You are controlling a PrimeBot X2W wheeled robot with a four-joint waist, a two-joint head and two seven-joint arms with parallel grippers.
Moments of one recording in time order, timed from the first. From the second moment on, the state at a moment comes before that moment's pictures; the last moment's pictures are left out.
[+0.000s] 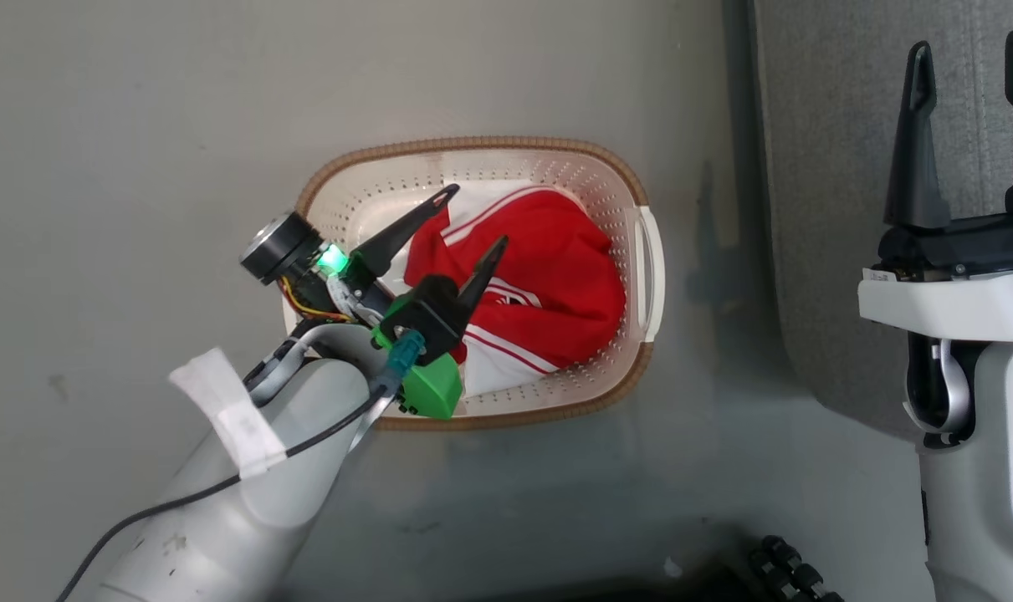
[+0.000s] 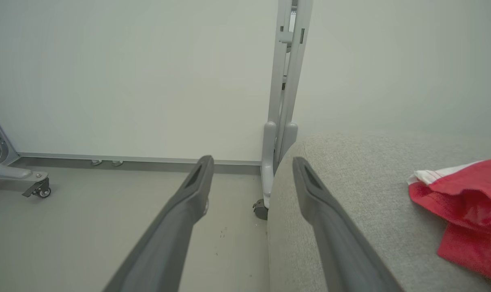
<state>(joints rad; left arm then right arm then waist) -0.68 0.17 -0.65 0.52 0.09 -0.13 -0.26 -0.39 -0.10 -0.08 -0.10 0.07 0.13 -0.26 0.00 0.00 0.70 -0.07</state>
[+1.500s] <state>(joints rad) -1.08 0.17 -1.28 1.14 -0.03 -0.13 0.01 -0.45 -0.05 0.06 -0.19 0.12 0.13 -0.26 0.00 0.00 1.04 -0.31</state>
